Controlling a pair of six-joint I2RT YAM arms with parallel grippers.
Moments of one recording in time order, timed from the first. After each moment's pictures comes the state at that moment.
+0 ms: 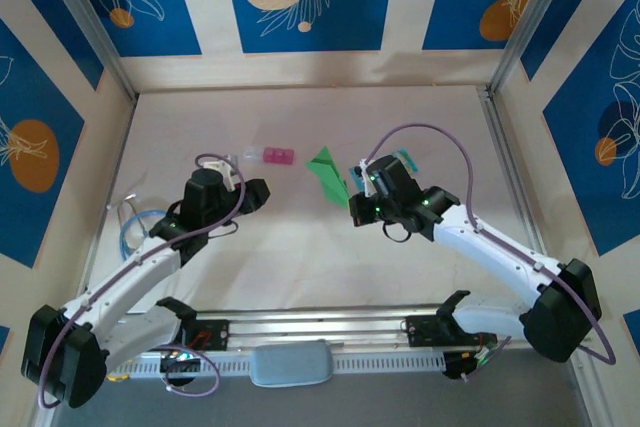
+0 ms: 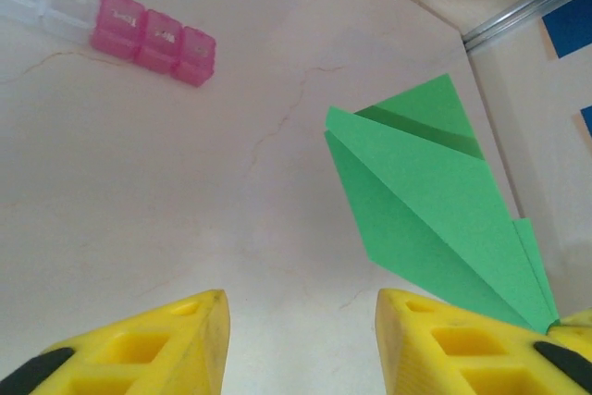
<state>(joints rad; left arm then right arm) -0.47 0.98 0.61 -0.13 0.14 -0.73 0.70 1.19 0.92 -0.62 -0.04 0.40</state>
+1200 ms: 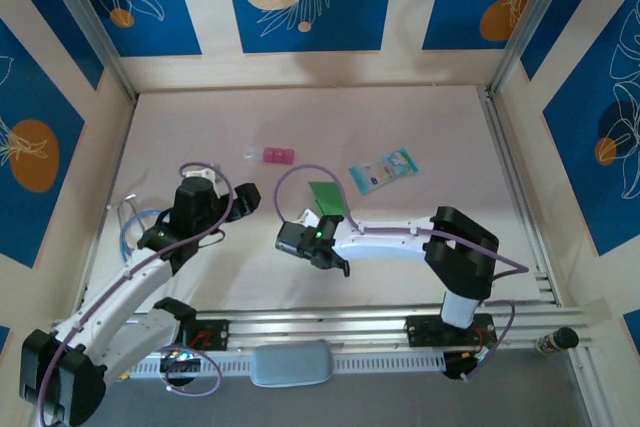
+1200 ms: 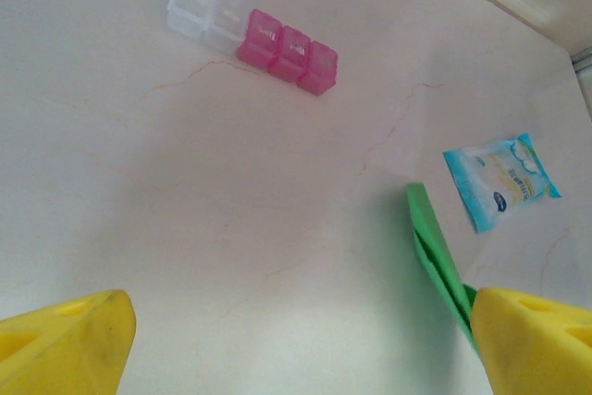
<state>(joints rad) -0.41 0.88 0.59 -0.29 0.01 -0.67 1.18 1.75 1.14 -0.88 0.61 0.27</state>
